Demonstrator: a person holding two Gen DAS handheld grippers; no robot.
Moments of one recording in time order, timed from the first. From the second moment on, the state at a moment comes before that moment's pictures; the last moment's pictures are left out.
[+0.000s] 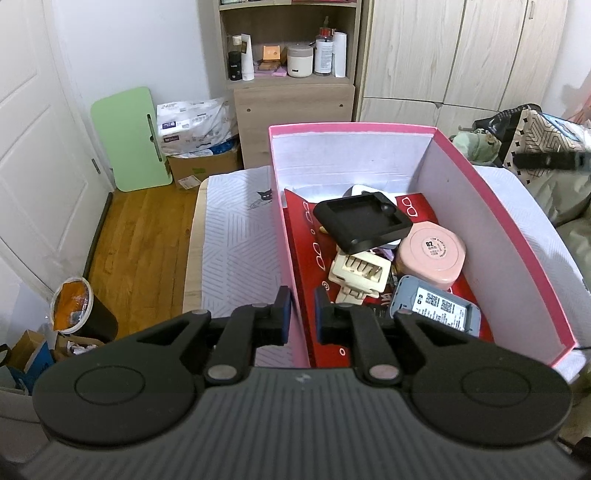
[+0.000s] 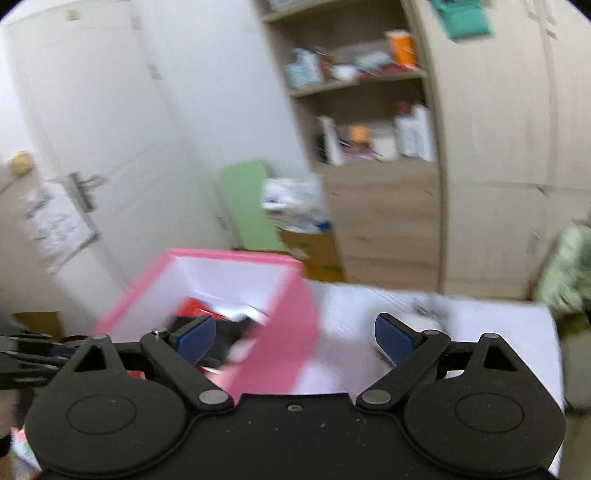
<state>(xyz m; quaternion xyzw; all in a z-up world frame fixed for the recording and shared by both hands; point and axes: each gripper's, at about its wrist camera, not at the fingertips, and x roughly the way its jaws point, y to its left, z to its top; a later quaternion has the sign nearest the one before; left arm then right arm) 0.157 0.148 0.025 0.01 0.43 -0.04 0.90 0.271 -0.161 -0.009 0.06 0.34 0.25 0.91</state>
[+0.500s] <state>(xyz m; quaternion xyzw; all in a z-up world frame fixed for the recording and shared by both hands) 0.160 0.155 0.025 -0.01 0.43 -0.04 0.90 0.289 -0.194 -0.100 0.14 0.35 0.10 0.92</state>
